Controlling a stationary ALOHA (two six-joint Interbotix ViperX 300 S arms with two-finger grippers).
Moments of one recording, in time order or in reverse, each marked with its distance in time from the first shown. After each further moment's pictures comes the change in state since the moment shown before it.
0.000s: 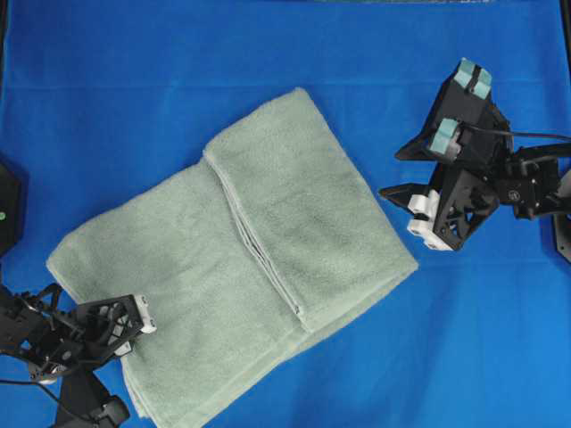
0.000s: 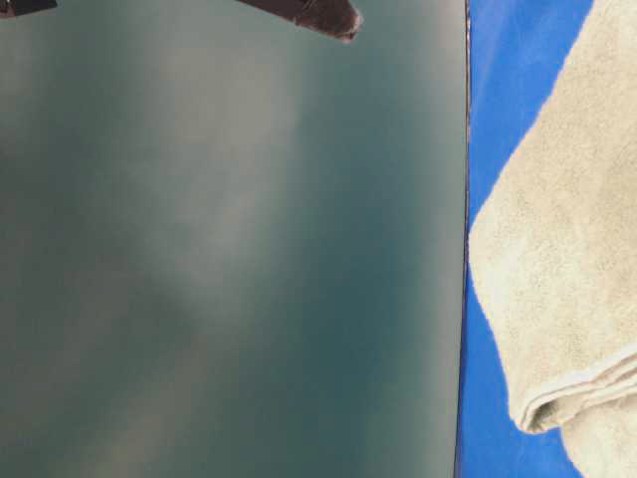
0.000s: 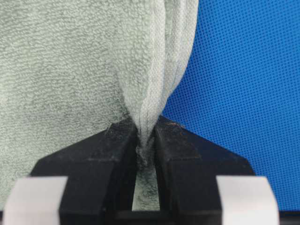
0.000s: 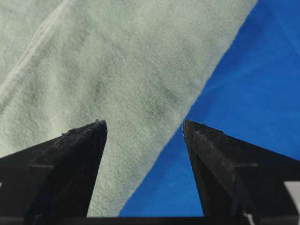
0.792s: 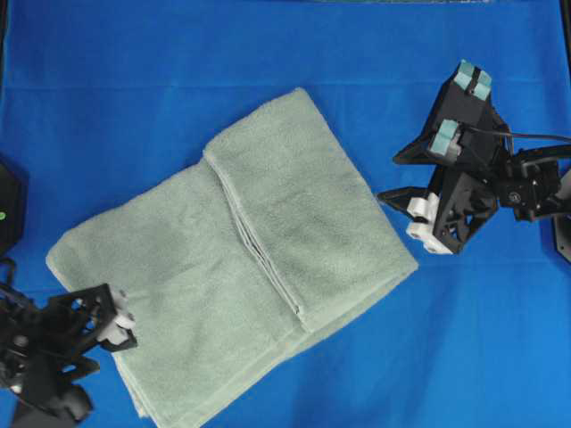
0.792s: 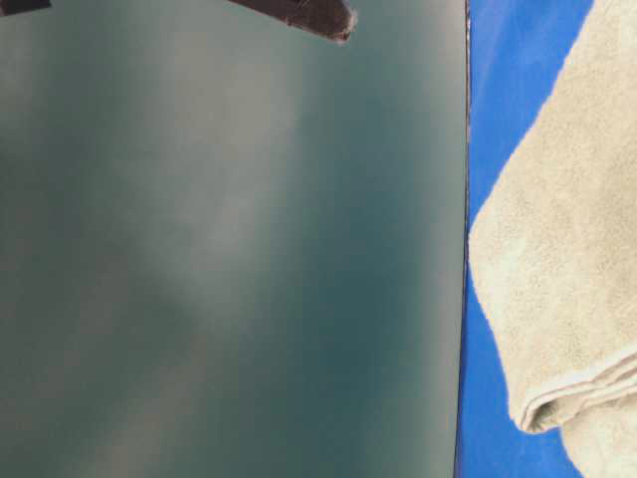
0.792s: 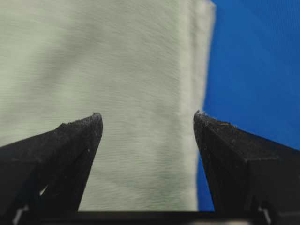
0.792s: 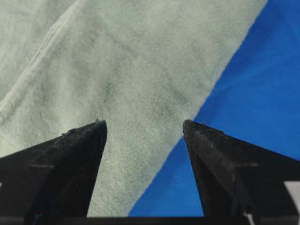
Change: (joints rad) left arm 0.003 -0.213 0.015 -0.015 -0.009 -0.040; right arm 0.003 0.002 -0.008 0.015 -0.015 0.000
